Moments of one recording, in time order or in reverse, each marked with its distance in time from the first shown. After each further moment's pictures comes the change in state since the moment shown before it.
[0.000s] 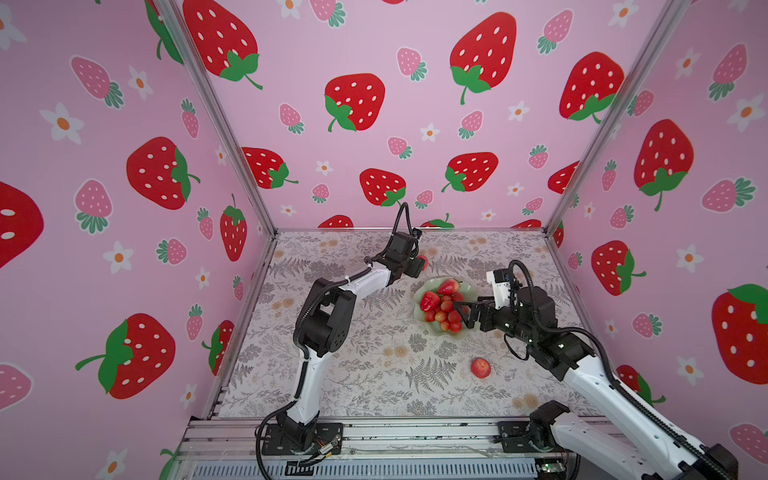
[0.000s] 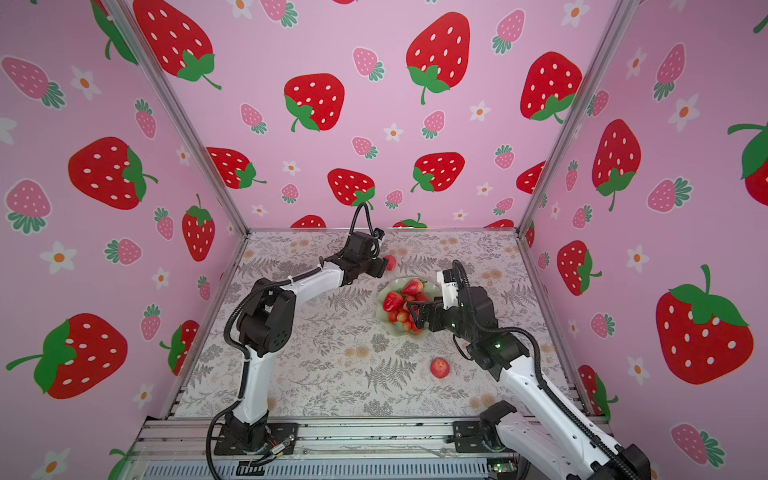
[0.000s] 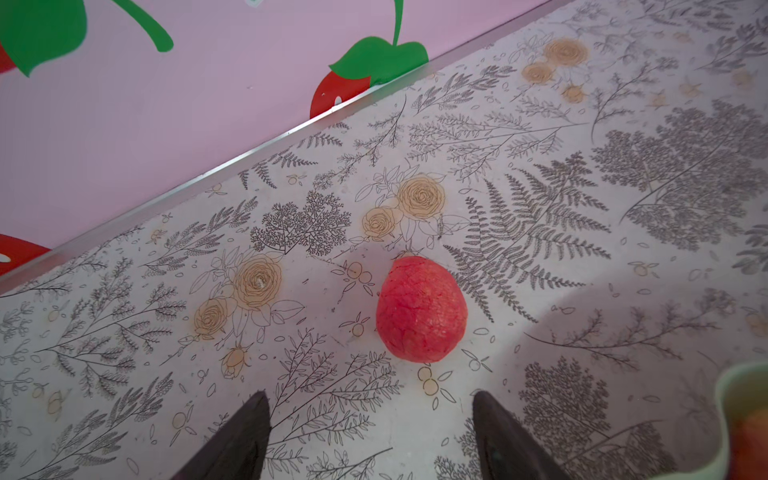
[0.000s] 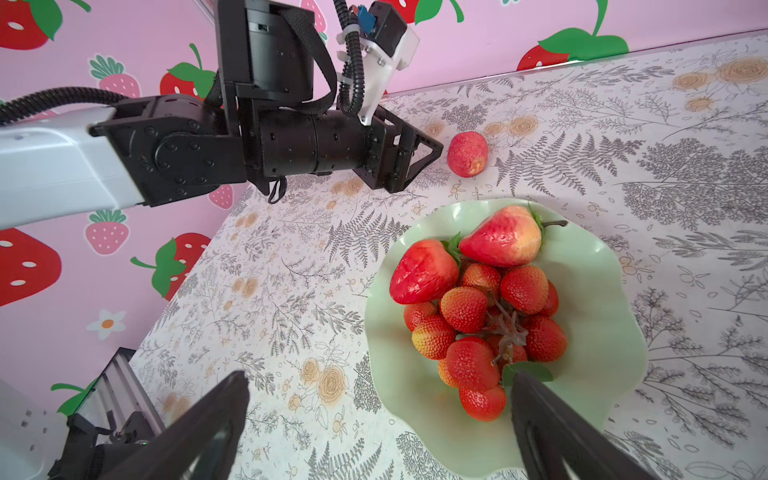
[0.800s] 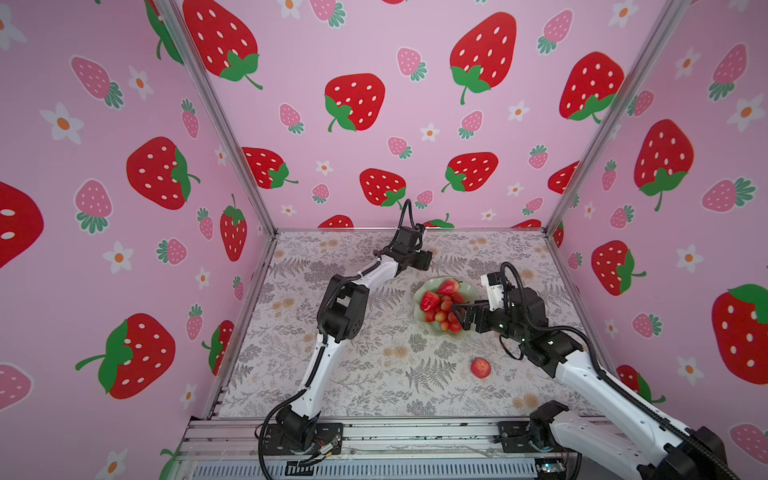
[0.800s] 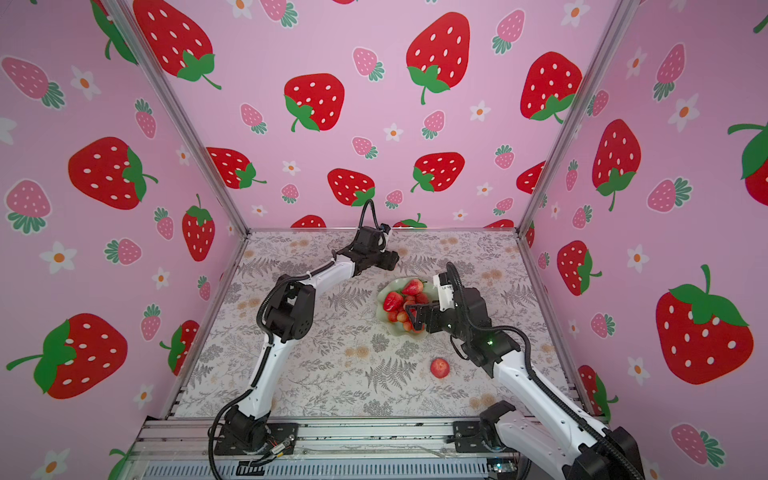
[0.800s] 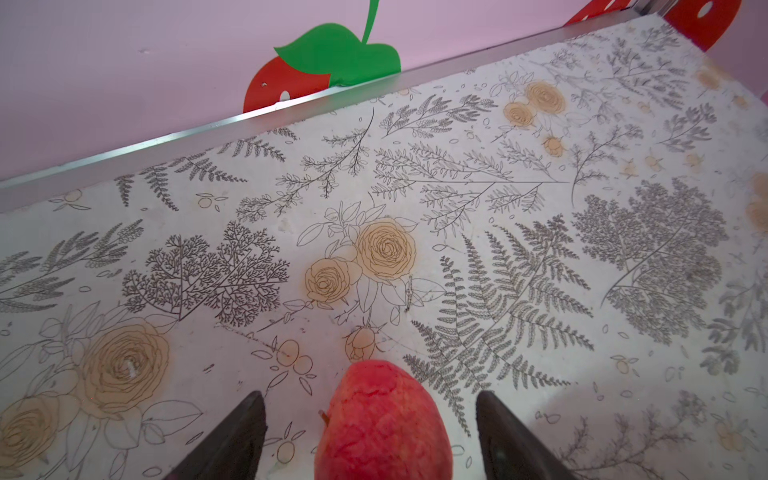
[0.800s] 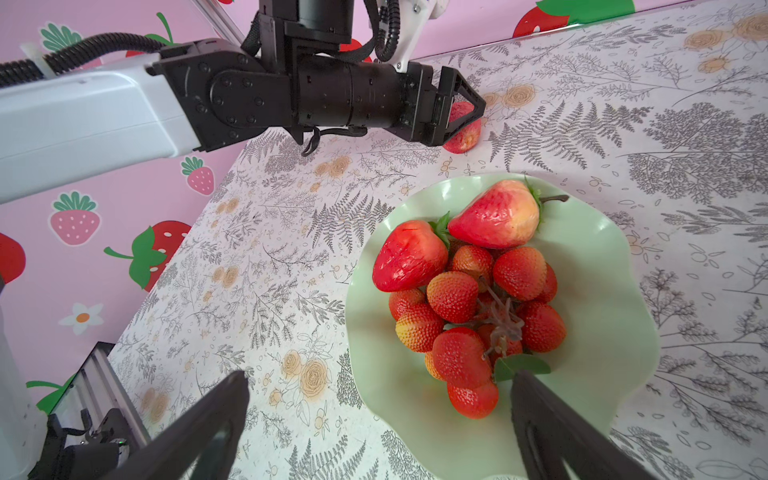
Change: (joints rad) left arm 0.024 0.304 0.417 -0.132 0.171 -0.153; right arm -0.006 0.057 -0.051 0.066 -0.004 -0.004
